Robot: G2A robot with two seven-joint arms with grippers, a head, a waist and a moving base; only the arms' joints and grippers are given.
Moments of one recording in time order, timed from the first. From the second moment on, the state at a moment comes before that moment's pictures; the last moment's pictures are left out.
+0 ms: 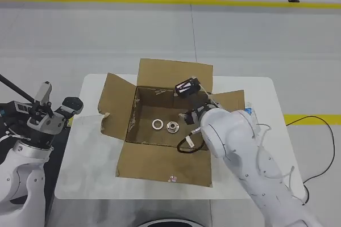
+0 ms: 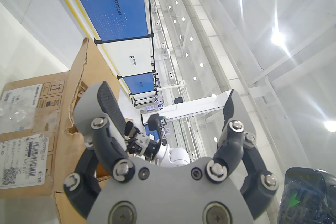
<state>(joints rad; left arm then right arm) 1.57 -1.22 -1.95 -2.07 -0.54 0.03 -0.46 -0.81 -1.35 1.02 -1.95 -1.44 0.19 1.46</state>
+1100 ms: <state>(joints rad) 1.57 -1.22 -1.95 -2.07 -0.54 0.03 -0.46 -0.77 -1.28 1.58 -1.29 -1.26 -0.10 1.37</state>
